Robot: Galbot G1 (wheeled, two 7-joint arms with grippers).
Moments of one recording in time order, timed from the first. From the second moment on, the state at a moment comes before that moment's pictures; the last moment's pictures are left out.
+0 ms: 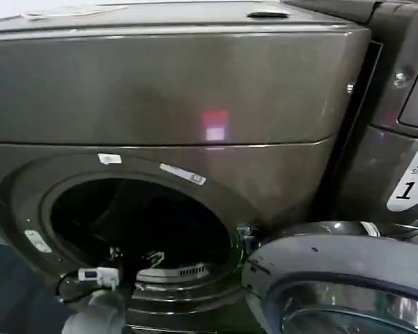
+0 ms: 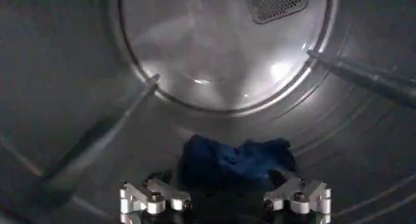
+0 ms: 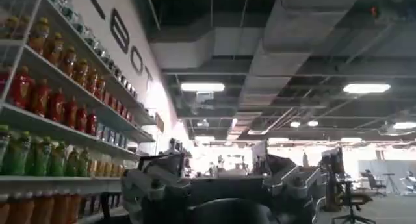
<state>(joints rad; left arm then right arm) 1.33 -1.51 -0.56 -2.22 0.11 0.74 0.10 -1.51 1.16 2.24 1.64 0.41 -0.08 0.07</state>
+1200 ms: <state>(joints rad) 0.72 -1.48 -0.54 -1.57 0.35 0.74 0.31 -1.52 1.15 2.22 1.64 0.40 -0.07 0.06</state>
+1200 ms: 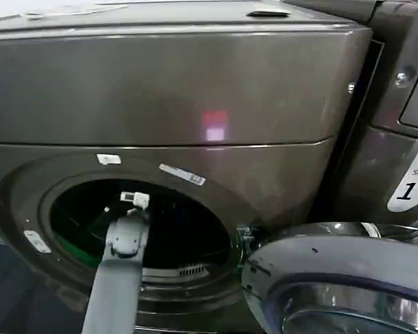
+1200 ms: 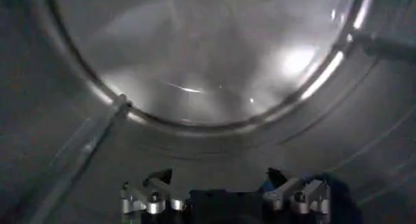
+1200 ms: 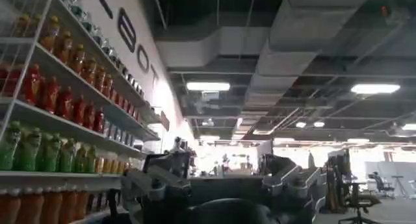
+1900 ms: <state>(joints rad) 0.42 -1.42 -0.44 -1.22 1.07 0.30 0.90 -1.52 1.16 2.23 1.63 0.39 -0.06 0.05</state>
